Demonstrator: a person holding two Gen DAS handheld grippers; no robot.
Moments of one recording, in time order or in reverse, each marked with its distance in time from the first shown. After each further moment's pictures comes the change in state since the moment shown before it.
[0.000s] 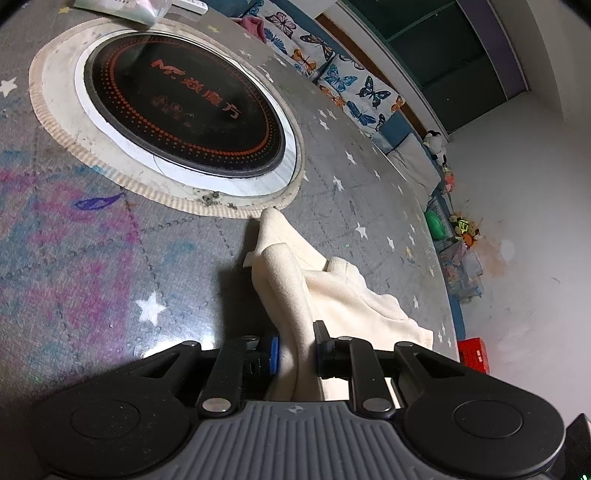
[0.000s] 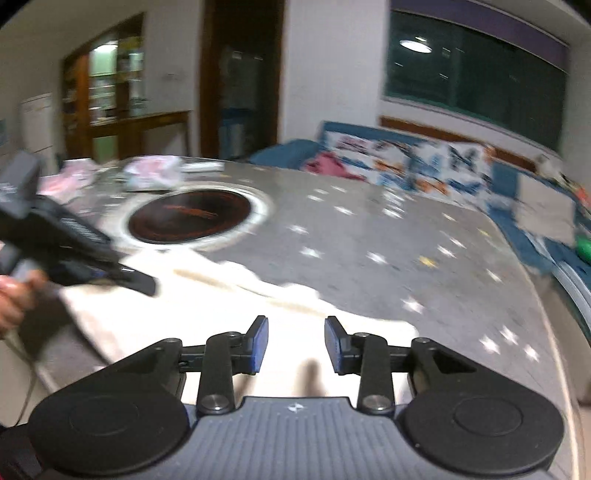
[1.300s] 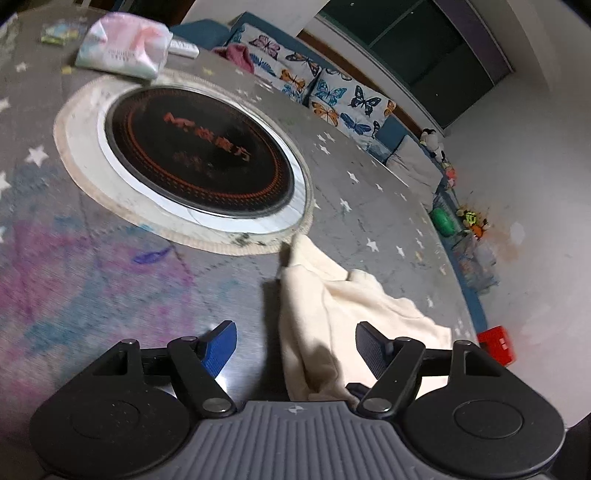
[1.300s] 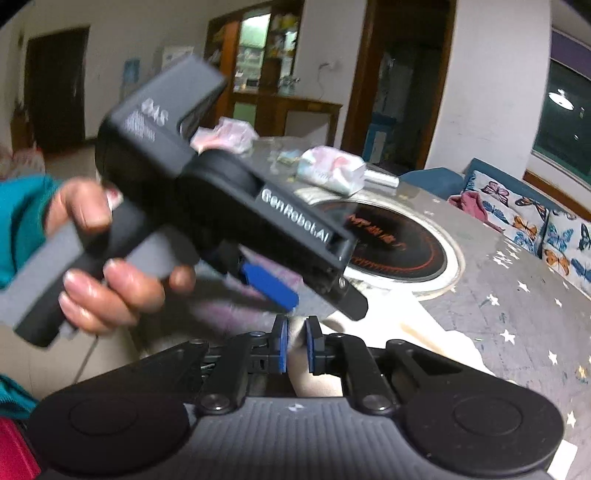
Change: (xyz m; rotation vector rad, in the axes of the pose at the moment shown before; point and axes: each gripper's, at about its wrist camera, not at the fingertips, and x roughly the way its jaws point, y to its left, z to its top) left arm -0.034 0.008 0.010 0.105 -0.040 0.042; right arm 0.023 0.152 0.021 -0.352 -0.019 0.370
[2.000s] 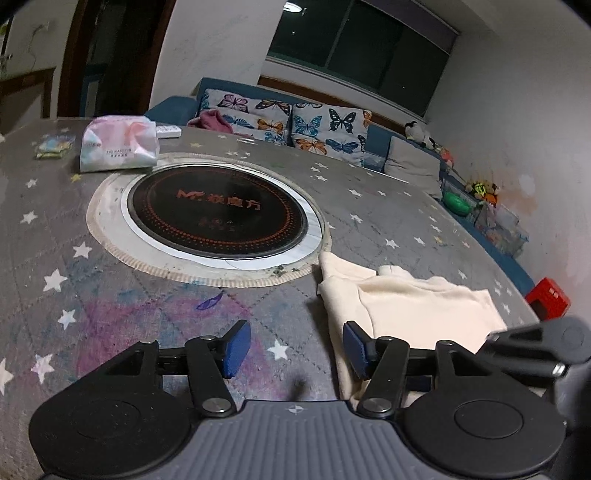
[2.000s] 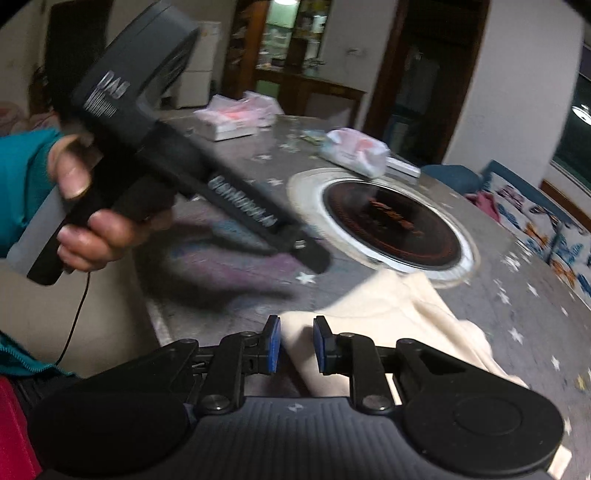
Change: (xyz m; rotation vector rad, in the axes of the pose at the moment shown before) left arm -0.039 0.003 -0.019 0.332 -0.156 0.124; right arm 0.015 0.013 -0.008 -0.119 0.082 0.023
